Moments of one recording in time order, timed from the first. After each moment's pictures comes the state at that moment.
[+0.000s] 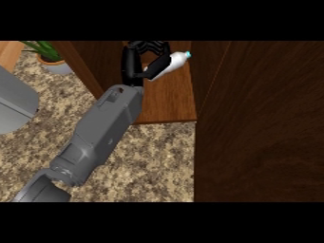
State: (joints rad) left arm -1.09 0.00 -0.19 -0.36 0.55 0.52 -0.68; right arm 1.09 -0.42 0.32 -2.48 -0.07 0.25 -0.58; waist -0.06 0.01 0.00
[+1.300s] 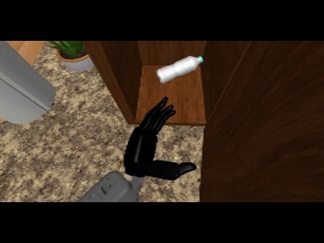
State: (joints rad) left arm -0.36 0.07 -0.70 -1.21 0.75 0.37 -0.62; right arm 1.13 -0.41 0.46 -2.50 -0.02 0.15 -0.56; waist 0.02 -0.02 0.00
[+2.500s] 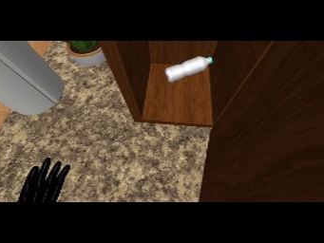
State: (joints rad) left arm 0.32 0.69 -0.60 -1.73 0.82 0.07 -0.86; right arm 0.85 -0.66 0.60 -2.50 0.05 0.20 -0.42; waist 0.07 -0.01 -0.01
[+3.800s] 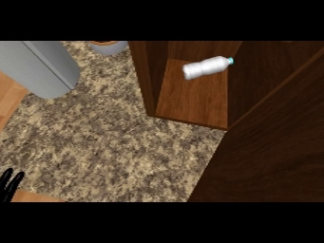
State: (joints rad) left arm 0.43 0.94 -0.44 -1.74 0.89 -0.19 -0.93; right arm 0.26 -0.57 0.70 -2.47 -0.02 0.26 0.01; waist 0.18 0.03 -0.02
